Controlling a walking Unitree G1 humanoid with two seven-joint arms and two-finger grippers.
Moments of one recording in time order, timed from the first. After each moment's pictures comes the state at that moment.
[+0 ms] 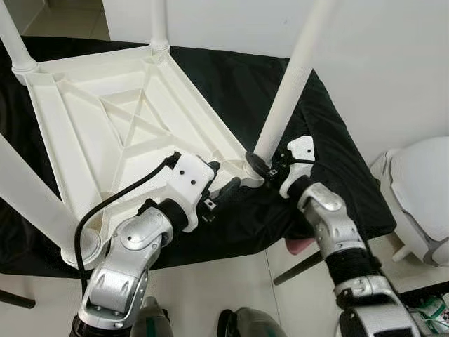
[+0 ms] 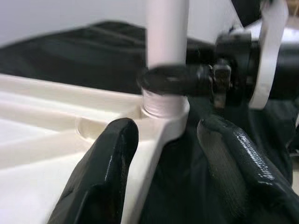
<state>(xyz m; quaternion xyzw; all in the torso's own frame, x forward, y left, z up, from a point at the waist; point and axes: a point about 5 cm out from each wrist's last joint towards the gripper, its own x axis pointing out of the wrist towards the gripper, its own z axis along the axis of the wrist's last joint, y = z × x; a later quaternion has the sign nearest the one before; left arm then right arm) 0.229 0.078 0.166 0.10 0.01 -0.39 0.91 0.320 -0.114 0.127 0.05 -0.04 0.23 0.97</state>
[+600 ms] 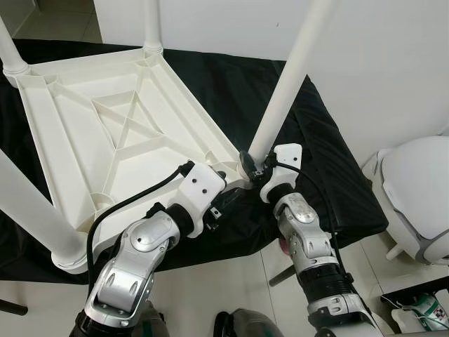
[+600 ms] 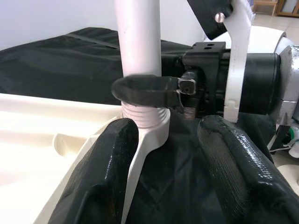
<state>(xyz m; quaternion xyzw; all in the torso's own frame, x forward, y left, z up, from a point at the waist) 0.232 0.071 0.168 0.11 0.00 -0.41 0.91 0.314 -0.108 0.125 0.06 -0.03 0.19 0.98</state>
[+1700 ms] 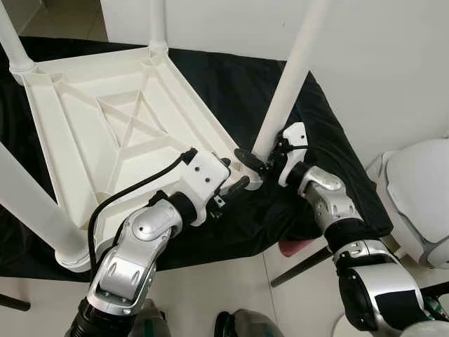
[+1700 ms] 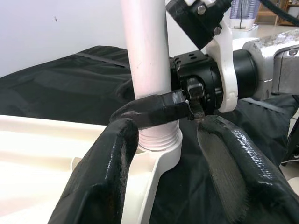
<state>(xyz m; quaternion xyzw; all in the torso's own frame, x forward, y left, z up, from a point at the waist) 0.238 0.068 0.183 0.11 -0.04 -0.41 0.90 0.353 -0.129 0.135 0.00 -0.01 0.40 0.92</state>
